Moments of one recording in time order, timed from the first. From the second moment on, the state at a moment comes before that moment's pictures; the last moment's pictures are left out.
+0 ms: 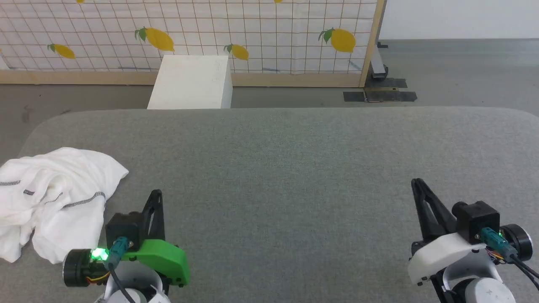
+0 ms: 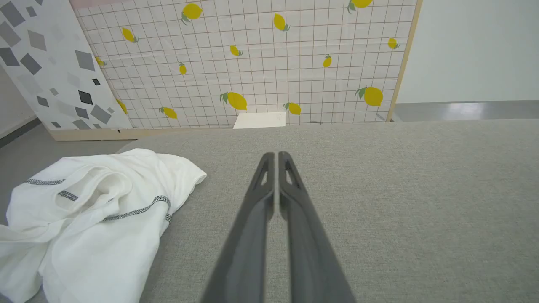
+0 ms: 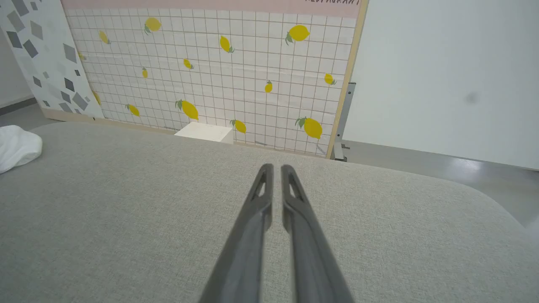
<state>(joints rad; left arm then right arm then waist) -0.01 0.06 0.00 0.00 -0.01 -0.01 0.00 -0.01 -0.05 0.00 0.01 0.01 0.13 0.00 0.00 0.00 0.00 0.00</state>
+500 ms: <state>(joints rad) -0.01 0.06 -0.01 0.02 -0.03 -0.01 -0.02 -0.01 -0.05 -0.01 0.02 0.02 0.13 -0.02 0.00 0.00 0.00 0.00</state>
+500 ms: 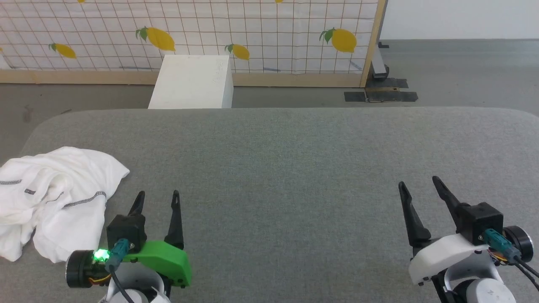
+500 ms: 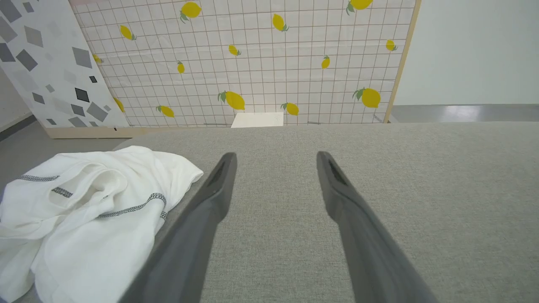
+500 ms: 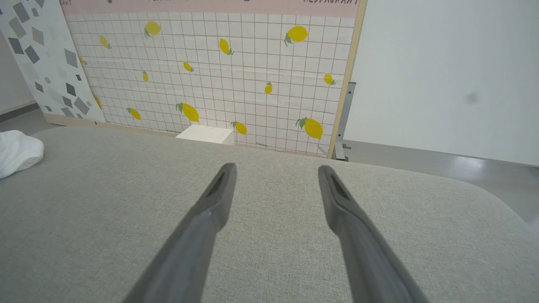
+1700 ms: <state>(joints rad) -0.01 0.06 -0.01 0.05 -0.09 0.03 -0.09 0.01 -0.05 -0.01 0.07 0.10 0.13 -0.09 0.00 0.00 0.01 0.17</state>
